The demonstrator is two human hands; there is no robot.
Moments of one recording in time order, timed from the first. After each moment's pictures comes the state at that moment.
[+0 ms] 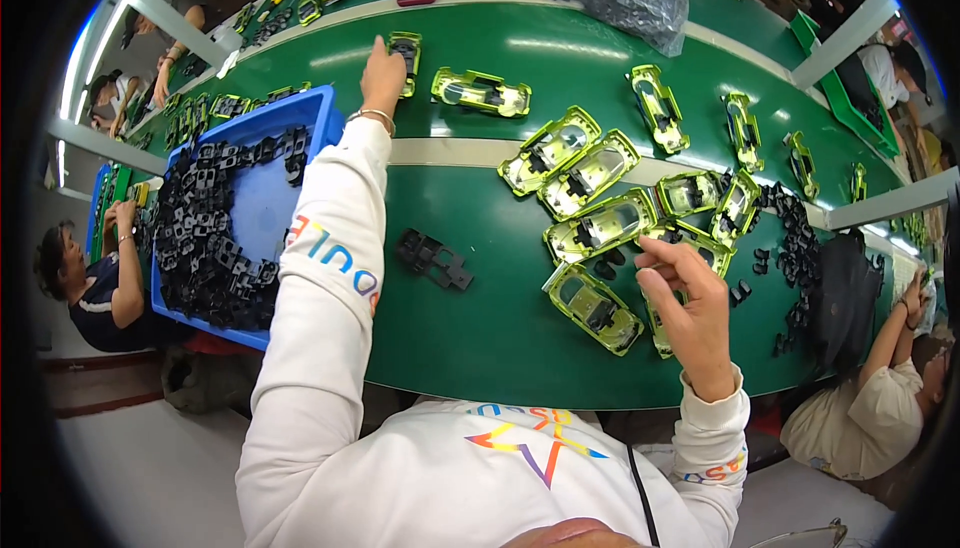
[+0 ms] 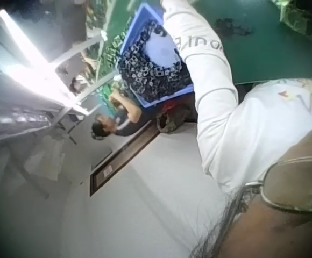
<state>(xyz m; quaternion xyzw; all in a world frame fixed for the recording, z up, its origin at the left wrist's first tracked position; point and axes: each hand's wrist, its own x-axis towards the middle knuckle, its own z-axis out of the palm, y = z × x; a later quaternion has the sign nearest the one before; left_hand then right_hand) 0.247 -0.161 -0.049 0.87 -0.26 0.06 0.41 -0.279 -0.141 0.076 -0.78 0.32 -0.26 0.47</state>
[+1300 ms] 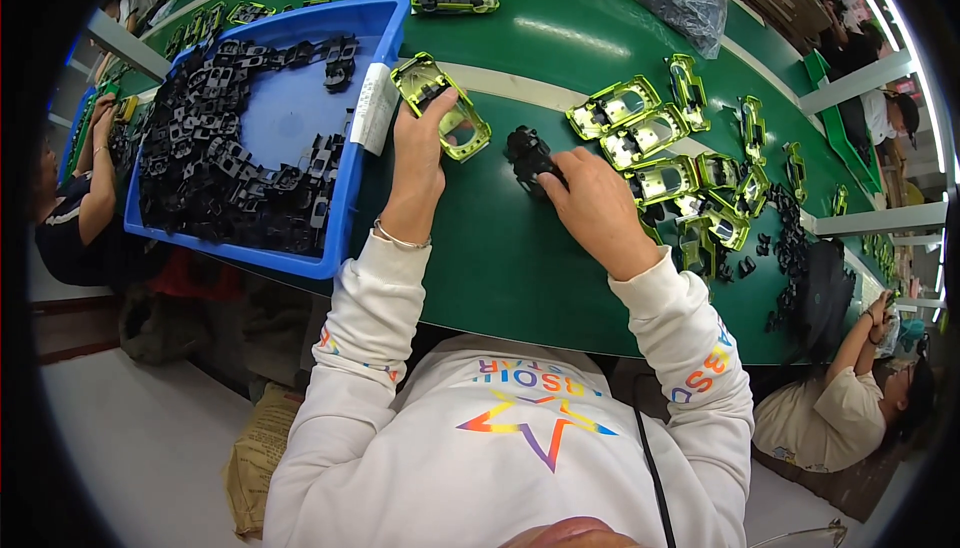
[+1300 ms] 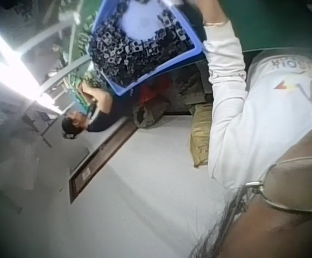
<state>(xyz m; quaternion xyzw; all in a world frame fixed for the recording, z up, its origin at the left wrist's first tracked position) 0.065 0.019 -0.020 0.50 -0.09 -0.28 0.81 -0.134 -0.088 0.030 -0.94 0.24 -0.07 0.21</state>
